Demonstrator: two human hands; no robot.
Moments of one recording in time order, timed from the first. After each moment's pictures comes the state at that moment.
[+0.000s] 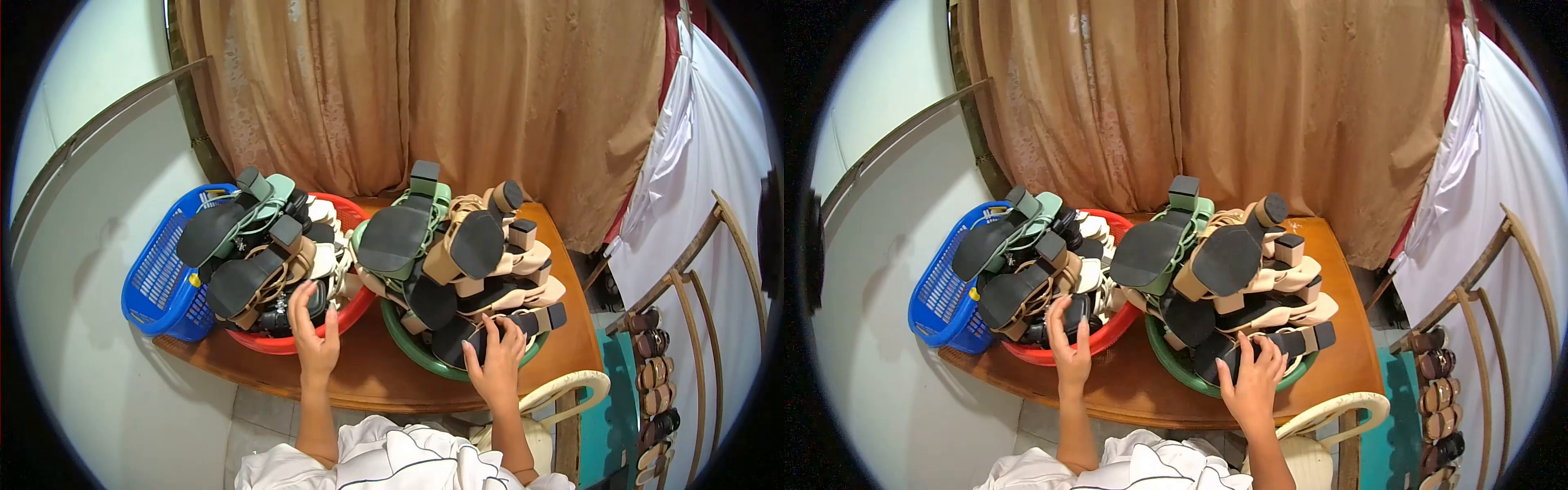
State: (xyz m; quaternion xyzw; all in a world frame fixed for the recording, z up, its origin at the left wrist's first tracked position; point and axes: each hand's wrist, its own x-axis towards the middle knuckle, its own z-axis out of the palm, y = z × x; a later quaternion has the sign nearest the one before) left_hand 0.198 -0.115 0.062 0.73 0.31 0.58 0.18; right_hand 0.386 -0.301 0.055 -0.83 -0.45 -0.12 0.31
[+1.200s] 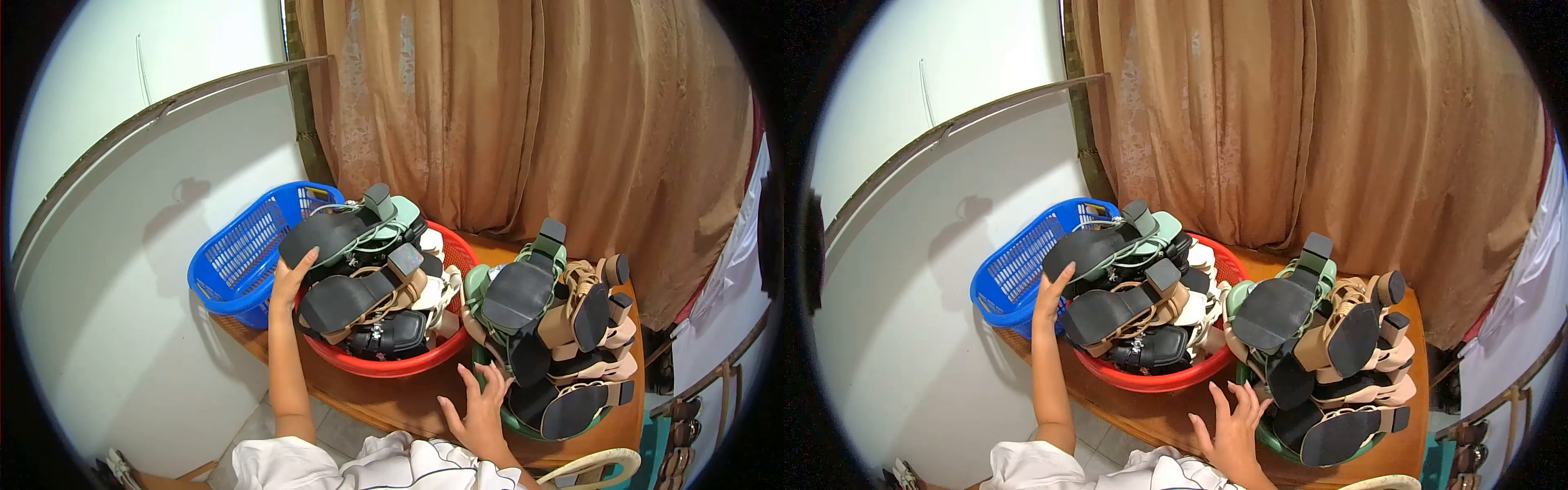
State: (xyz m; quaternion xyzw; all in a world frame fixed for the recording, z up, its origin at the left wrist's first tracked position) left_hand 0.049 0.052 0.114 0.58 0.39 0.61 0.38; right_hand 0.293 -0.214 0.062 -0.67 -0.64 0.04 0.36
